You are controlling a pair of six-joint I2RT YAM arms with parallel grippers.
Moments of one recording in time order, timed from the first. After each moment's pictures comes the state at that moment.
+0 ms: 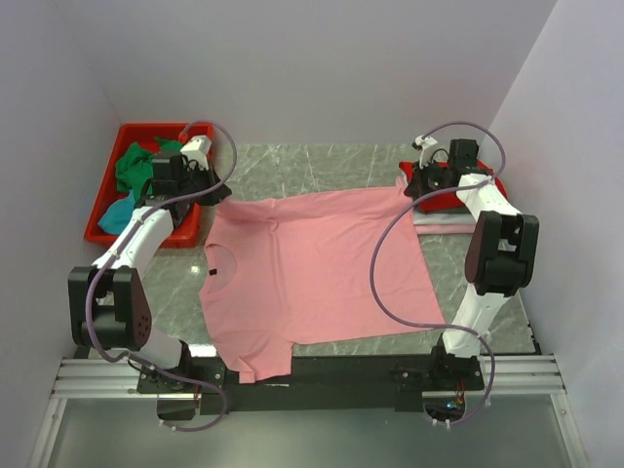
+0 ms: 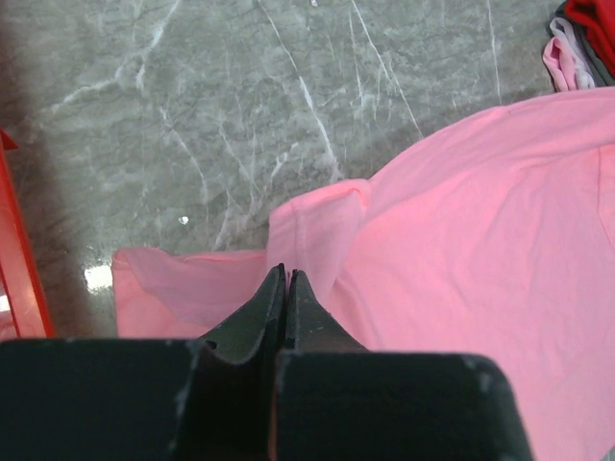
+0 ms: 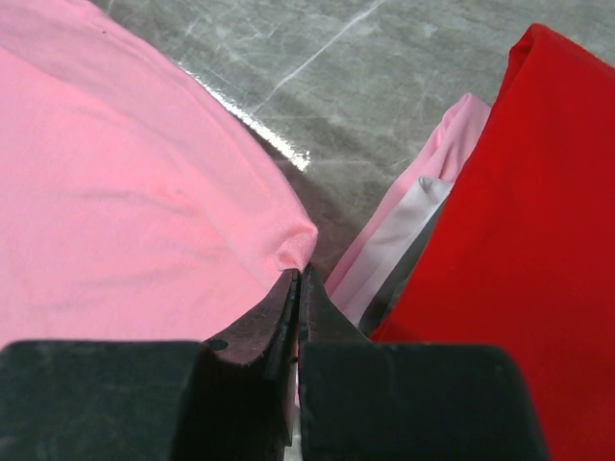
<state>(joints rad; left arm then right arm) -0.03 1.50 1.11 -0.14 0.44 -0.18 -0.12 1.89 1.43 -0.42 -0.64 -0.46</state>
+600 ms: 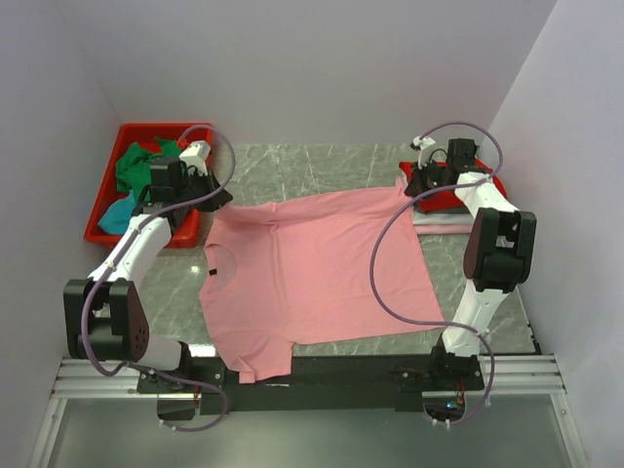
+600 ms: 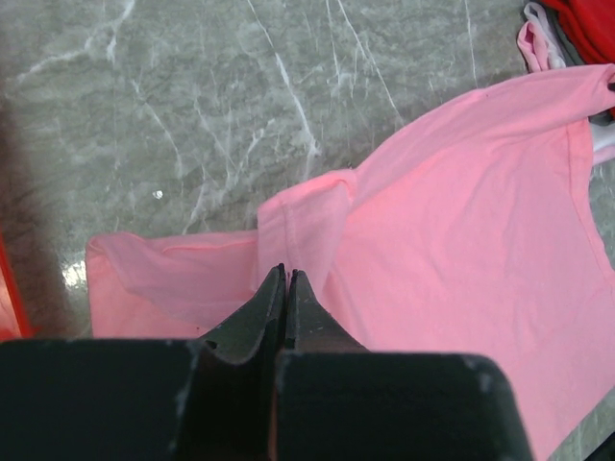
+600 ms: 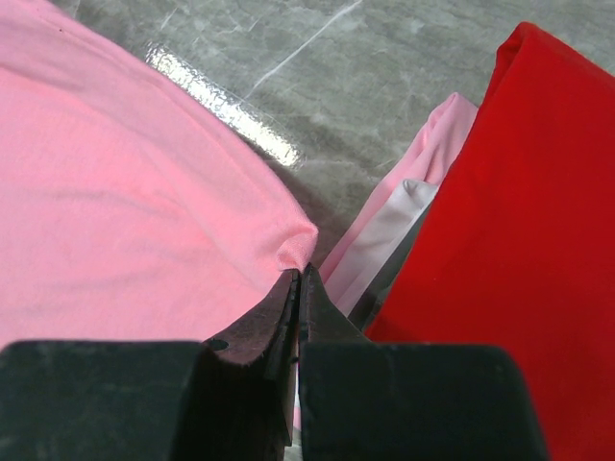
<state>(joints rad) -0.03 1.42 1.05 -0.16 0.47 -0.21 -0.12 1.93 1.47 -0.42 -0.61 -0.49</state>
